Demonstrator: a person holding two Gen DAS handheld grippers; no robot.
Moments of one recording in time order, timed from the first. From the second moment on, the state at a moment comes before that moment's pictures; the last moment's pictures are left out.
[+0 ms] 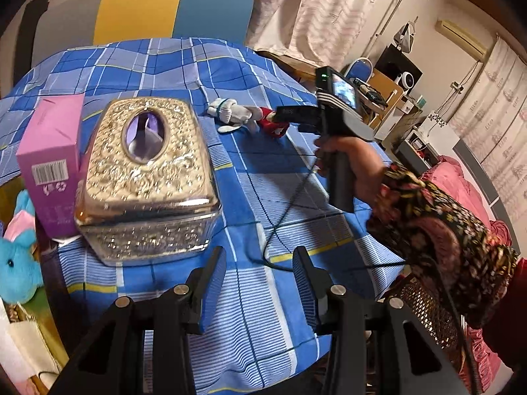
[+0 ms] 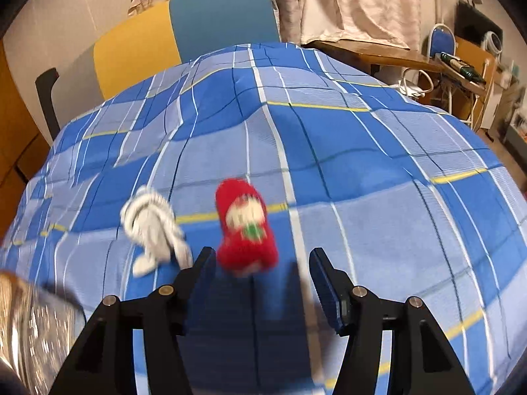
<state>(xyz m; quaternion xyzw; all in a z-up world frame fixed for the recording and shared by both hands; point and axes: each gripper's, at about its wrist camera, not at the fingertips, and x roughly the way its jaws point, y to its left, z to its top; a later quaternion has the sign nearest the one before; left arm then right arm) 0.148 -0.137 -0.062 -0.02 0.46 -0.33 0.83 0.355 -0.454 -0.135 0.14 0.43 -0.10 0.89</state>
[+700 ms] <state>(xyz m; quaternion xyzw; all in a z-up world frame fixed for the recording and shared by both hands) 0.184 -0.177 -0.035 -0.06 0.45 -0.34 0.83 0.307 -0.484 -0.157 0.17 0.49 -0.07 0.85</state>
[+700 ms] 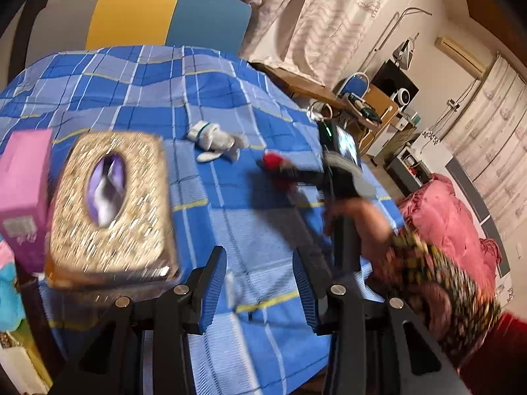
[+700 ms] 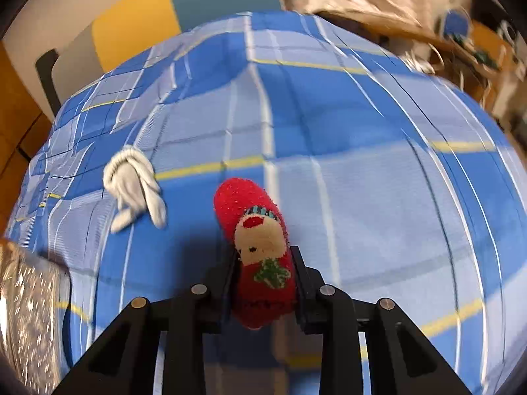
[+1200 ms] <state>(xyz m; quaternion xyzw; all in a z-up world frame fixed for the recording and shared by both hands) 0.330 -0.285 -0.051 -0.09 0.51 -0.21 0.83 0.255 -0.498 -0.162 0.21 0.48 -0.06 0.85</state>
